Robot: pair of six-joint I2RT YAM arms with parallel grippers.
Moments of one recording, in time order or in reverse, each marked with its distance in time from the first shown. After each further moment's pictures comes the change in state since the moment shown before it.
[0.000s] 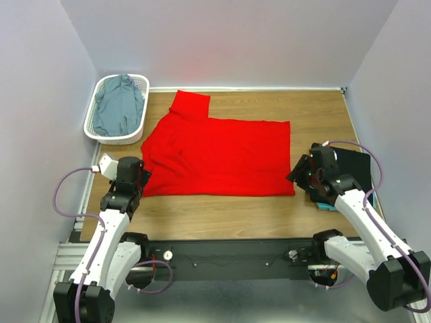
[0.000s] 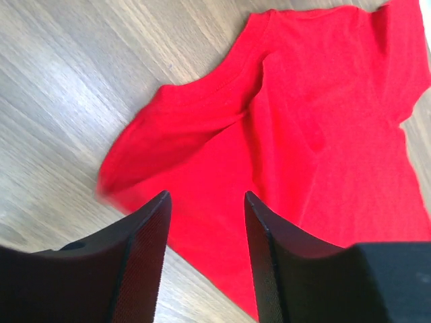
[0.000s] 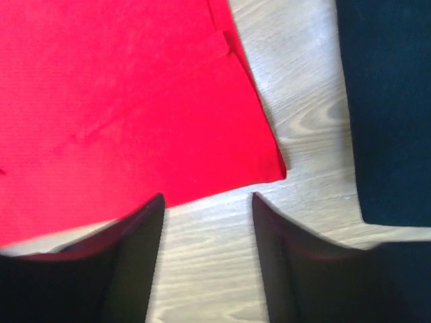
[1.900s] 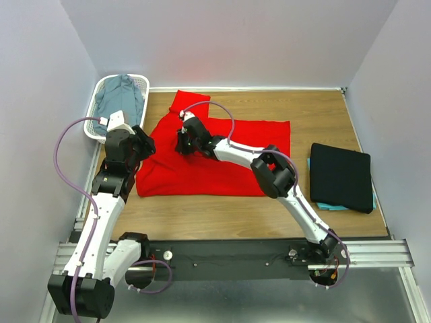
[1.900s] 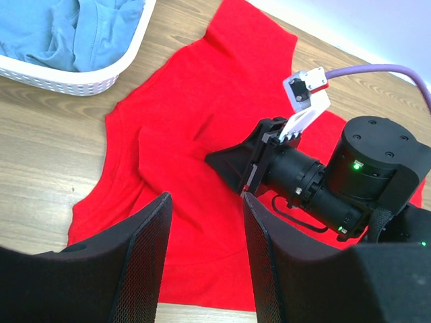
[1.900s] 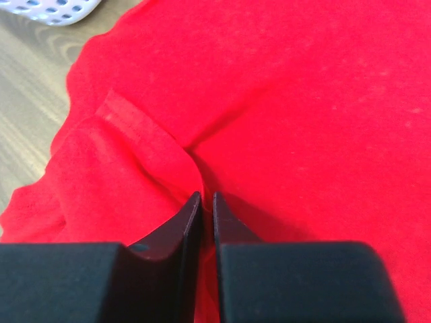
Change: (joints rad) left arm 0.000 0.130 0.325 0.122 0.282 0.538; right arm 0.611 1.578 1.358 0.557 -0.149 -0.298
